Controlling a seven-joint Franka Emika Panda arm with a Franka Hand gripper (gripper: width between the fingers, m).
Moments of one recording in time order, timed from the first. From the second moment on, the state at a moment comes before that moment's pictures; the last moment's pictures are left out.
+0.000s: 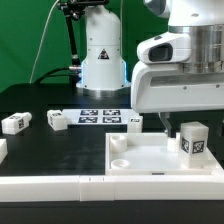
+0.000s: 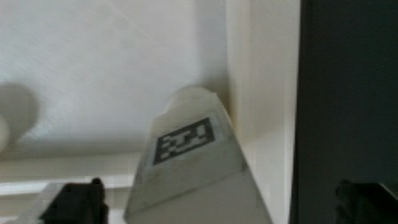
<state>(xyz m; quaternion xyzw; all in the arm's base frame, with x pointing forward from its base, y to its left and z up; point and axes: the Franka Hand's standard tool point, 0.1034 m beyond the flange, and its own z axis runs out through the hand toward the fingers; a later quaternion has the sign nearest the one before) 0.627 0.125 0.076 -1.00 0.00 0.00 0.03</state>
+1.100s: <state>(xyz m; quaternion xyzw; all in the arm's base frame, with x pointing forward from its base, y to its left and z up) 0.627 0.119 0.074 -0.99 0.12 0.00 0.04</state>
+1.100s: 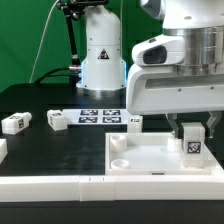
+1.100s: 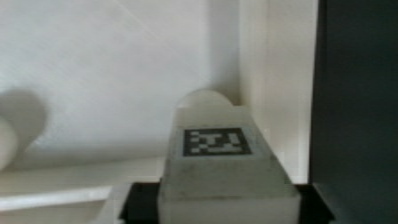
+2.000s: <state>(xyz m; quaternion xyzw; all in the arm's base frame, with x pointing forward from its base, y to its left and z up) 0.624 0.127 0.074 -0.82 0.57 0.03 0.06</state>
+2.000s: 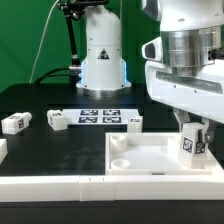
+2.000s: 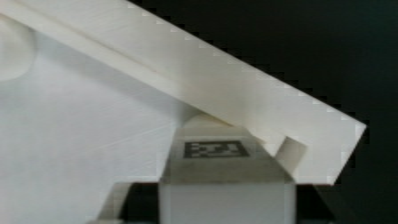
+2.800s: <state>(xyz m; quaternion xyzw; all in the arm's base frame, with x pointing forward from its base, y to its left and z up) 0.627 0.126 0.077 -0.97 0.23 0.03 0.04</state>
